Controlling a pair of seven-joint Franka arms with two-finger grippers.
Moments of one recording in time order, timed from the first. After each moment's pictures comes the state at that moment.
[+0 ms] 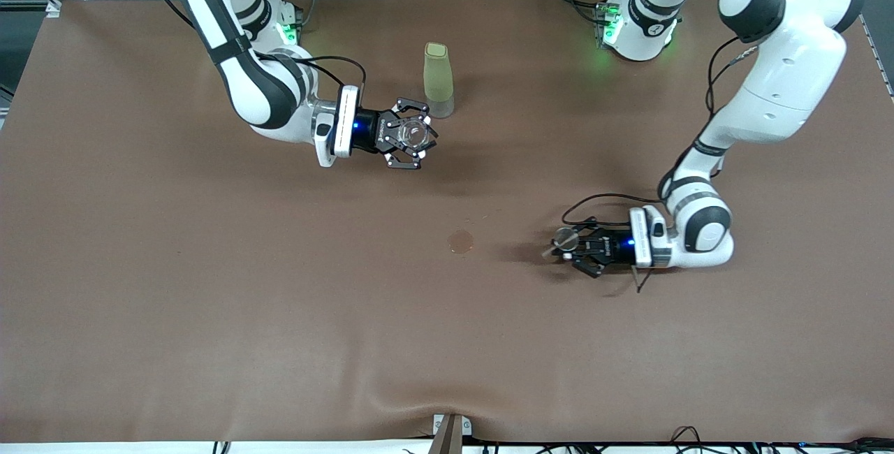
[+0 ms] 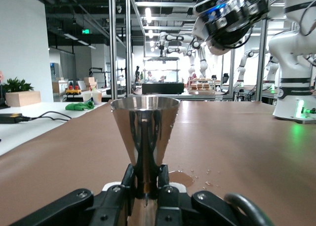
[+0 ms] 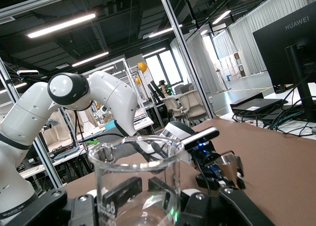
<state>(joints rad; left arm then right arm) 0.14 0.94 -0.28 -1.65 -1.45 1.80 2.56 0.58 0.21 -0.01 -2.26 2.20 2.00 -2.25</state>
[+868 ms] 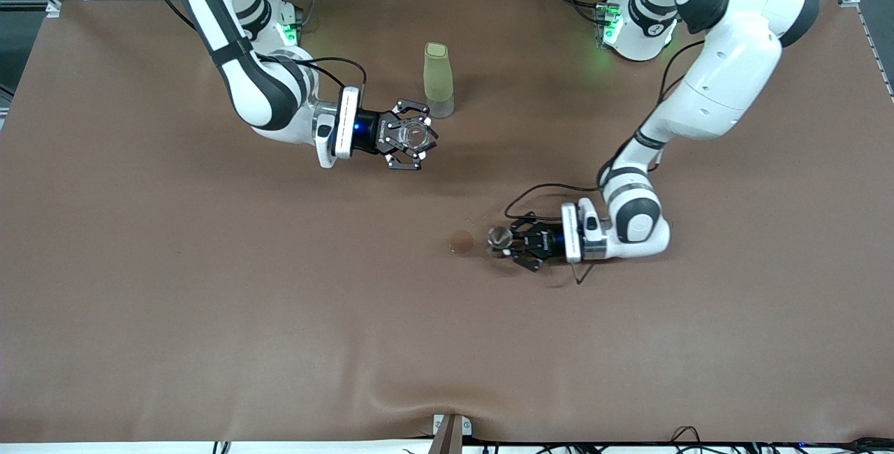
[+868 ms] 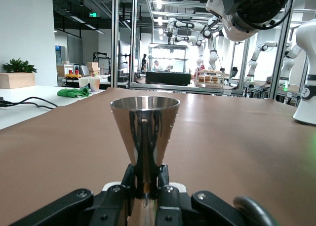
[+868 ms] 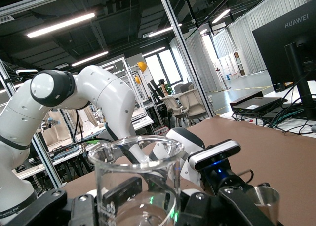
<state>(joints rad) -0.09 0.94 -0.28 -1.64 -1.65 1.97 2.55 0.58 0.22 -0.01 -2.25 2.21 2.00 -2.25</state>
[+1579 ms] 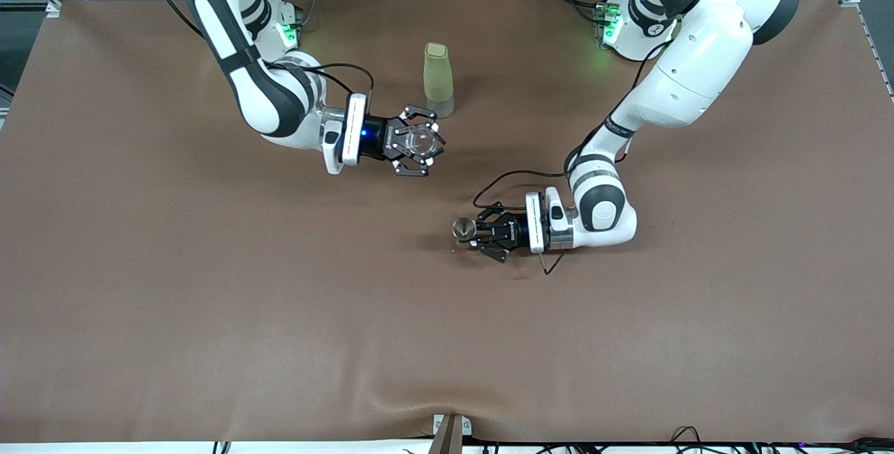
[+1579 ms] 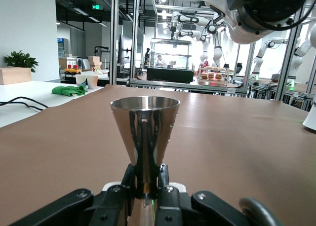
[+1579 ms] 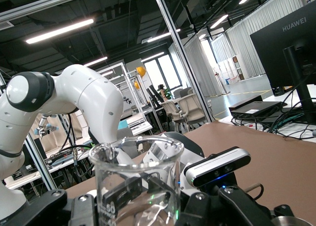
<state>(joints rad) -0.16 0.91 -0.32 -1.64 -1.72 2.09 2.52 0.60 0.29 -0.01 -2.17 2.25 2.00 -2.26</state>
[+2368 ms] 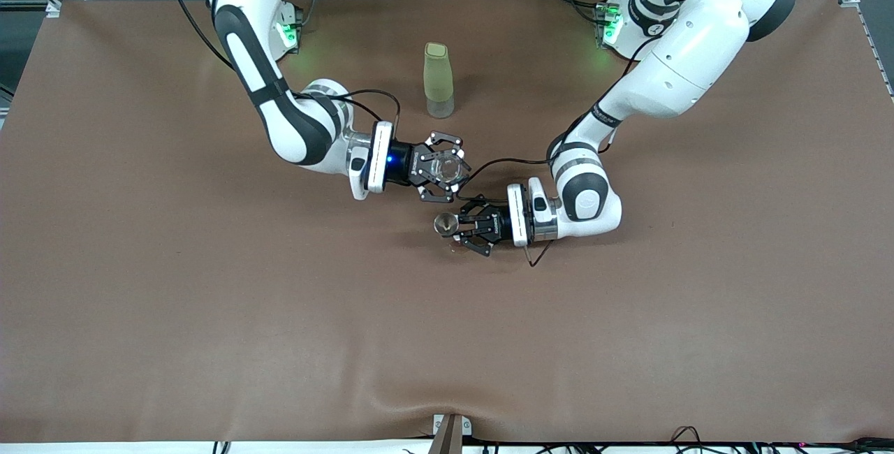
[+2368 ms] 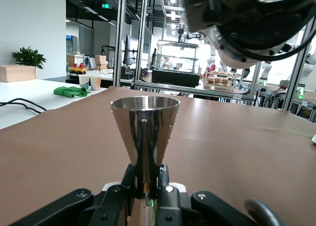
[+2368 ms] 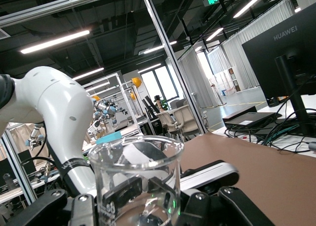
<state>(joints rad) -0.16 0.88 -0.40 -1.66 -1.77 2.18 2.50 0.62 0.47 -0.02 -1.96 2.31 2.00 -2.27</state>
